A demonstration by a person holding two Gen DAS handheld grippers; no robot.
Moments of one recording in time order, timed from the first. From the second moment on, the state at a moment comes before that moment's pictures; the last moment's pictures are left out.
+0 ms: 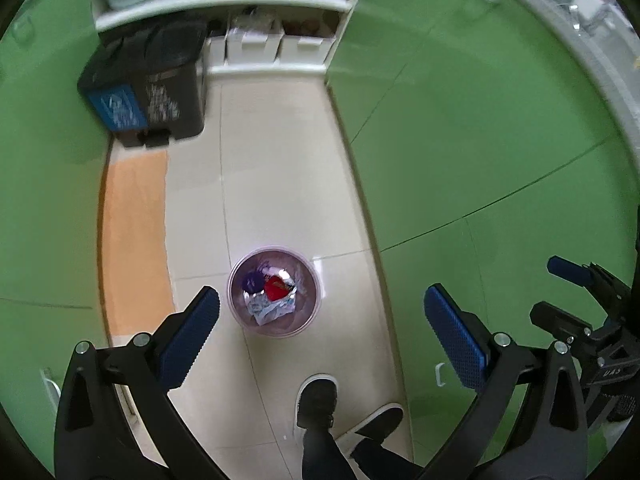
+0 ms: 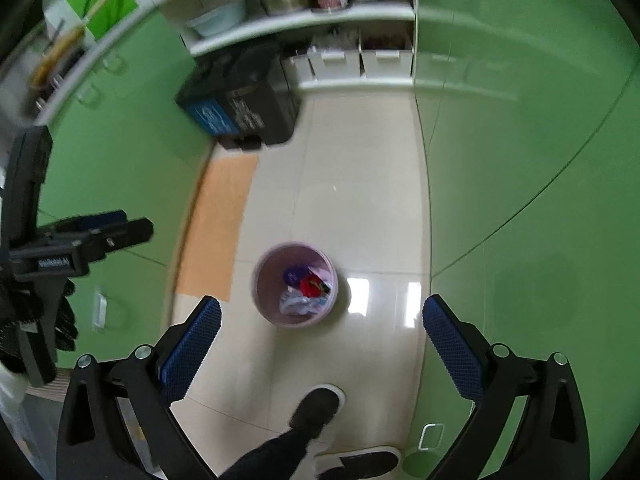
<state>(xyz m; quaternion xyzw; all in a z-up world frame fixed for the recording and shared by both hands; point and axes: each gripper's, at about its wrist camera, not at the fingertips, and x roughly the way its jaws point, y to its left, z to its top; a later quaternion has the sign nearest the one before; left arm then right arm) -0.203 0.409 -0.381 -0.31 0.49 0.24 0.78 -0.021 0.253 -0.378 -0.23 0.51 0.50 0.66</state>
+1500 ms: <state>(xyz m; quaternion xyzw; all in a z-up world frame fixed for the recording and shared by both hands) 0.101 0.137 -0.104 -0.12 0.46 -0.04 0.88 0.216 -0.057 -0.187 -0.10 0.49 0.23 0.83</state>
